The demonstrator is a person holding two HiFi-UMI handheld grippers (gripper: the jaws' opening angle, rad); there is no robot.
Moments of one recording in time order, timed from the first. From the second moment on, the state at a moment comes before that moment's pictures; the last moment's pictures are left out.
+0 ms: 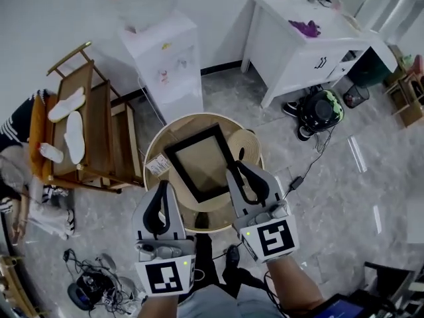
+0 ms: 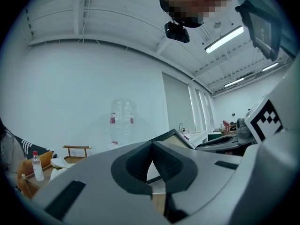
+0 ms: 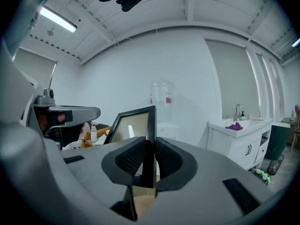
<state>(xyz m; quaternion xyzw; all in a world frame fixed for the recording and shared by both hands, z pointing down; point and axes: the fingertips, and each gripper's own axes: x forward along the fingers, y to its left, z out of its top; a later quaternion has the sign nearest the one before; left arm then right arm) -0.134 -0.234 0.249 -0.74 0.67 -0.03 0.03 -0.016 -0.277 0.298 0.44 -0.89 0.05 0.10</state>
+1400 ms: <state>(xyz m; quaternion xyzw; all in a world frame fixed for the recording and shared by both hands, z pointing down) -0.063 -0.133 0.065 -0.73 0.67 0.03 0.17 0.059 -0.167 0.081 0.46 -0.88 -0.12 -0.04</state>
